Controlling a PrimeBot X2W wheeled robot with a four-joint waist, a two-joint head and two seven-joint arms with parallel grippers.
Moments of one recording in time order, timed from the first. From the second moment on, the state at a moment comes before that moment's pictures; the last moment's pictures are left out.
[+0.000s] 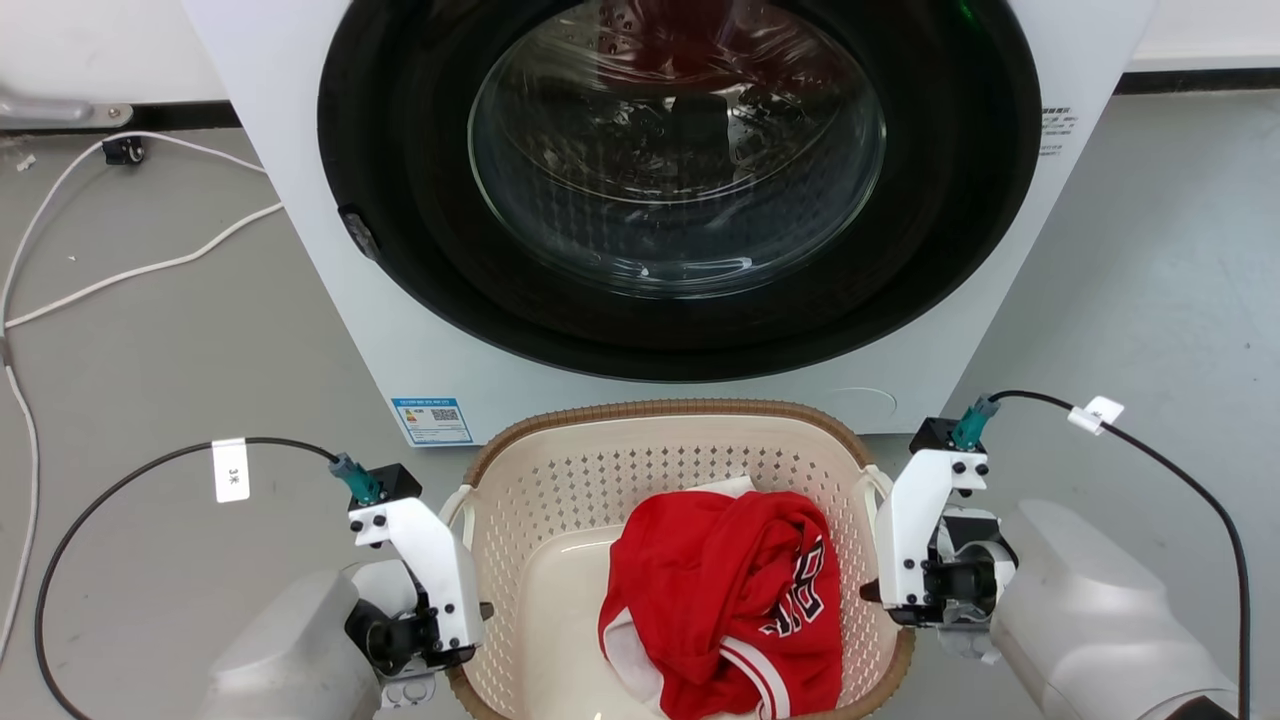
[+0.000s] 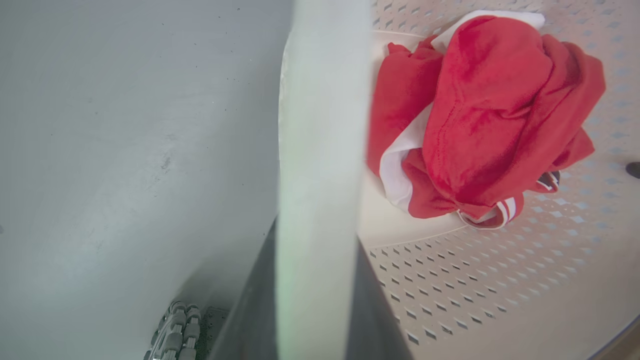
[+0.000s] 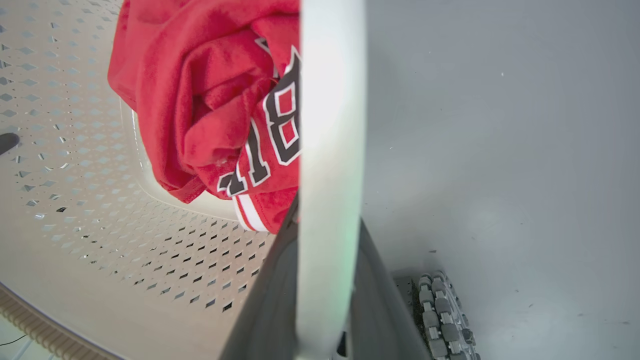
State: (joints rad) left arm -0.66 0.26 -0.81 1.07 -1.20 -0.12 0.49; right arm -0.78 -0.09 0.68 1.27 0.94 0.13 0.63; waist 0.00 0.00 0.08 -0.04
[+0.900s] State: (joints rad) left arm -0.61 0.25 -0.84 1.08 -1.25 -0.12 0.47; right arm -0.74 -0.08 0.70 1.28 0.95 0.13 0.62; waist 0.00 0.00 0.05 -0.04
